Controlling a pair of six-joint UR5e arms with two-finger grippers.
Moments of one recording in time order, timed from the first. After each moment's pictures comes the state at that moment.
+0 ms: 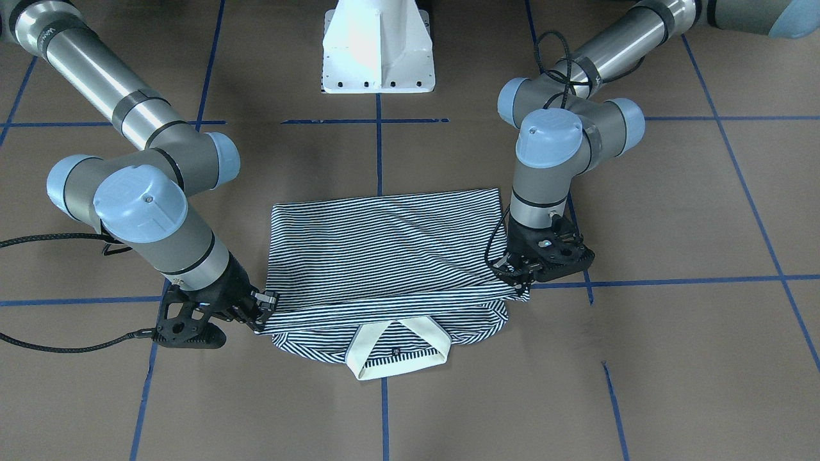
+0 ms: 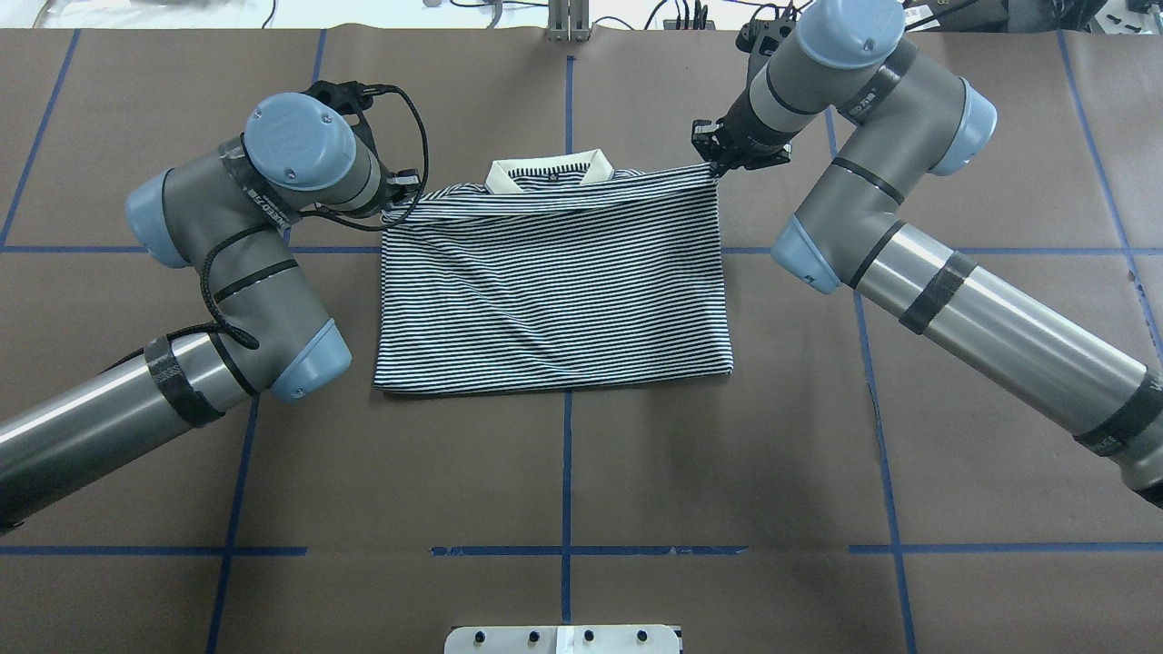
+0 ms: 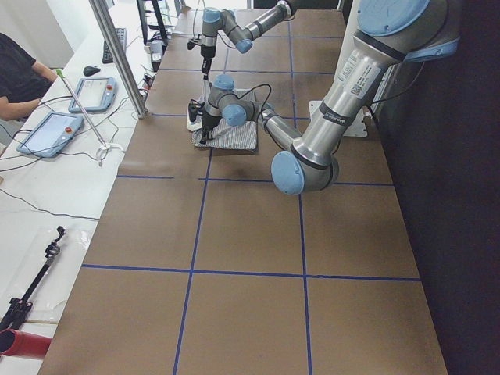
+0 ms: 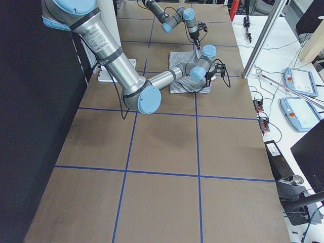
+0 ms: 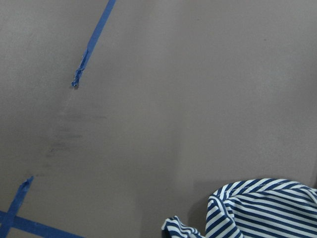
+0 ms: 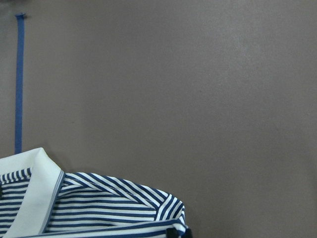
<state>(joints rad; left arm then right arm) -0.73 -2.21 -1.45 -1.85 -1.68 -1.33 0.87 -0.85 1.23 -1.09 2.05 1.14</state>
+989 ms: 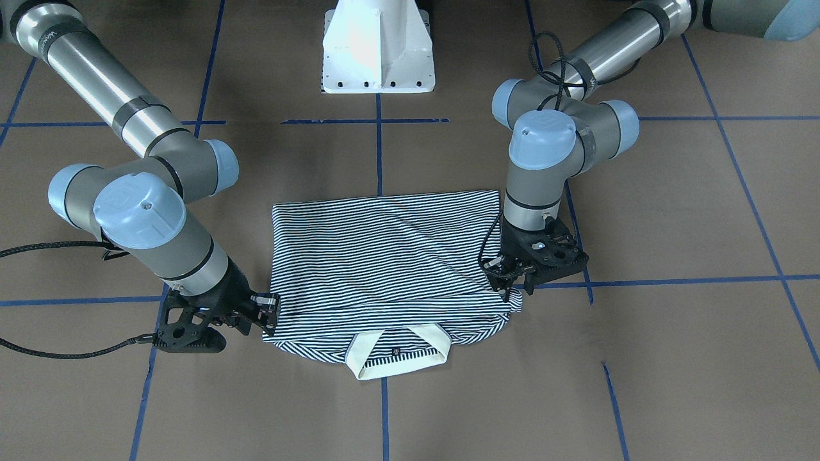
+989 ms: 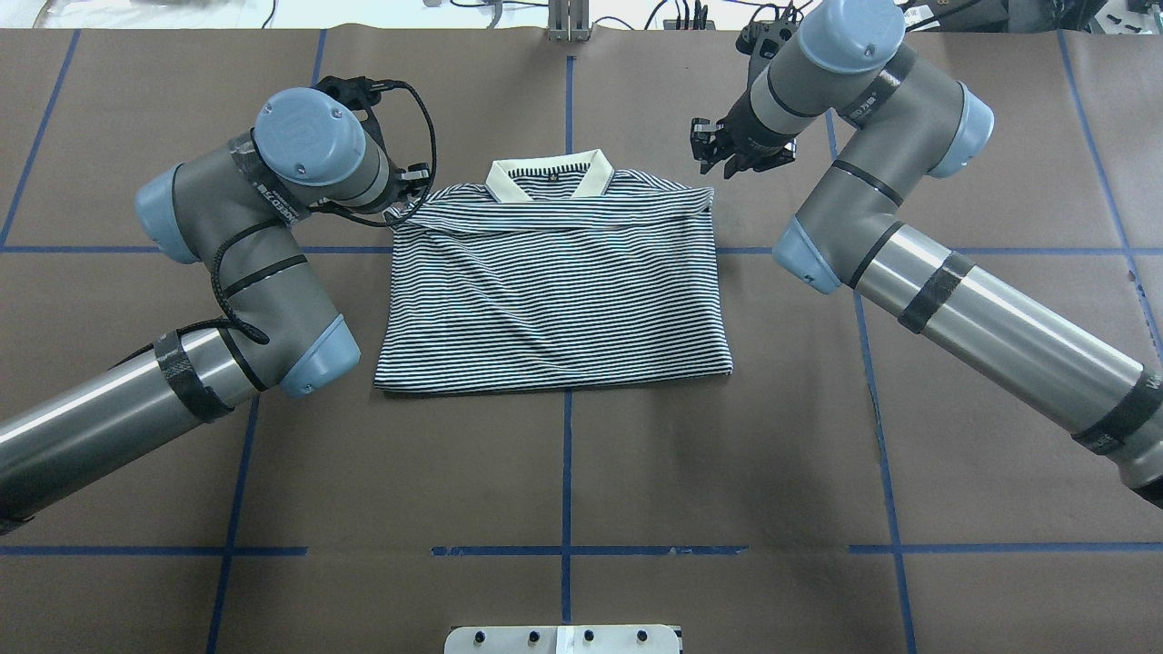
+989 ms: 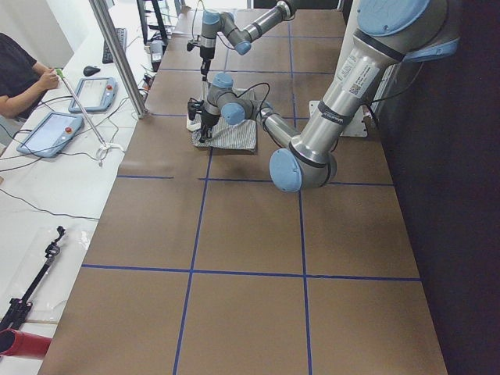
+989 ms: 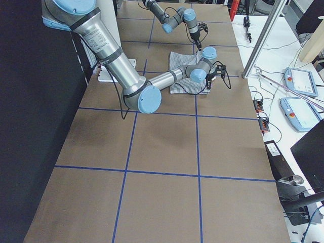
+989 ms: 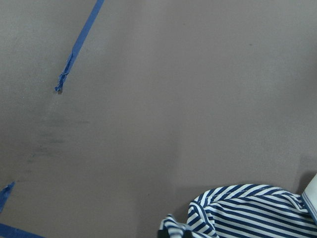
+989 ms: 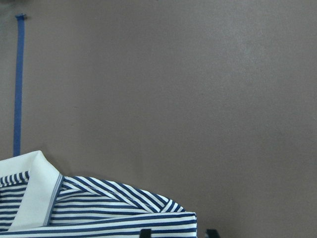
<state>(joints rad) -0.73 -2.22 -1.45 -1.85 -1.68 -1.33 0.87 -0.85 1.21 -1.06 2.05 1.14</state>
